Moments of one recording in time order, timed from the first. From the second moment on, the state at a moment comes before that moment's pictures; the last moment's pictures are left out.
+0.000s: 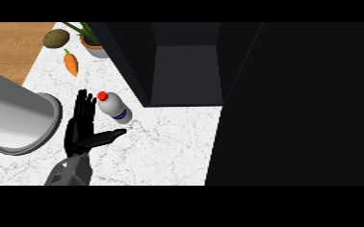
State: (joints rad) left arm -0.26 0.09 0.28 -0.78 0.17 -0.05 -0.60; right arm -0.04 -0.19 0.48 -2.50 0.04 -0.26 0.58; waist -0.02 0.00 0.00
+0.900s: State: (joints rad) left arm -0.47 0.11 0.37 -0.38 0.23 -0.16 -0.81; right arm 0.01 -0.24 0.46 -2.50 0.05 -0.29 0.51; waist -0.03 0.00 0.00
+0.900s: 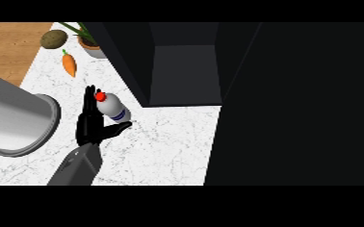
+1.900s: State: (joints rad) left arm -0.56 0.07 0.27 -0.28 0.12 -0.16 -0.96; right arm 0.11 -0.29 0.31 -2.50 0.02 -0.22 0.41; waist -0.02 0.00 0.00
